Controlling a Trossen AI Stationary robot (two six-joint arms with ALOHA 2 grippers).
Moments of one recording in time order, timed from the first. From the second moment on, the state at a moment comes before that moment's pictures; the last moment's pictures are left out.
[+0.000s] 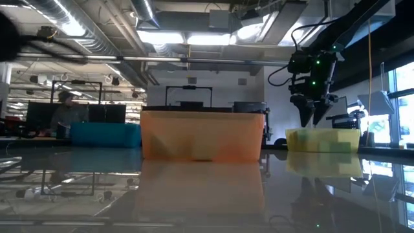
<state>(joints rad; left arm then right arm) -0.69 1.56 0.94 -0.70 0.38 -1.33 -1.00 1.48 0.98 -0.63 0.14 -0.06</state>
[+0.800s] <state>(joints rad) 0.16 1.18 0.94 -0.93 -0.32 -0.47 -1.00 1.48 0.98 -0.58 0.09 -0.05</state>
